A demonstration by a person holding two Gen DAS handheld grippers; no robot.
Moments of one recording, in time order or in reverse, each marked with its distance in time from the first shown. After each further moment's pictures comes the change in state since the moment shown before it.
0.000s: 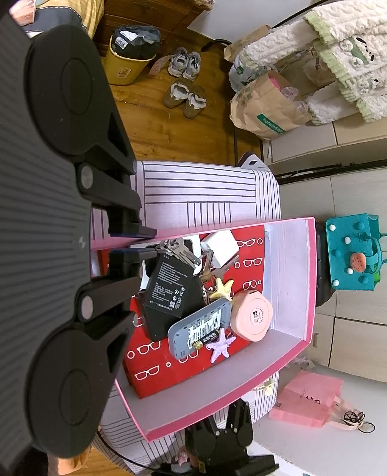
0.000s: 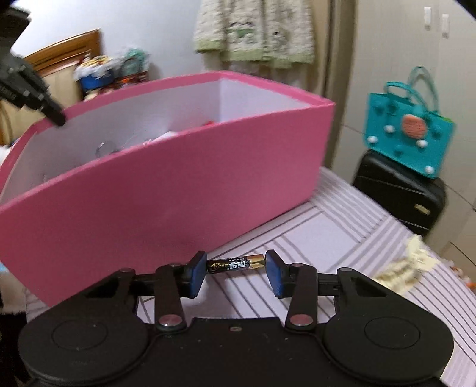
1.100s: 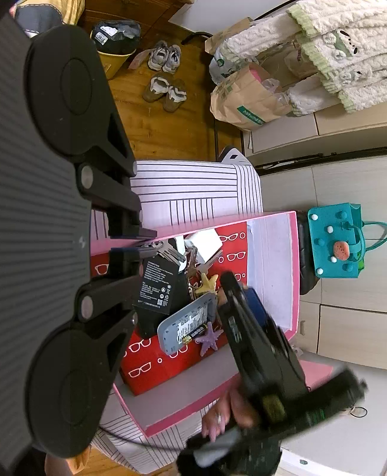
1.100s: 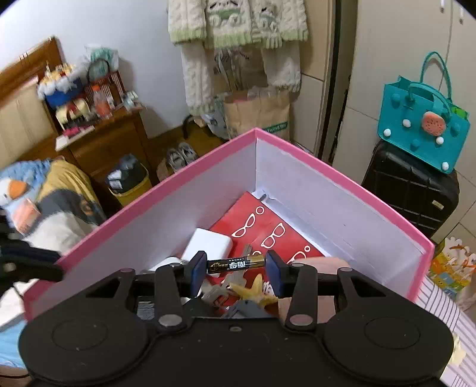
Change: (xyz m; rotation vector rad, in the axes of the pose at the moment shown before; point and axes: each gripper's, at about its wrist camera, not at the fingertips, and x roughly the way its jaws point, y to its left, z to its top) left arm -0.004 0.007 -0.001 0.041 -0.074 -0.036; right arm 0.078 0.064 0.157 0.135 0.176 -0.025
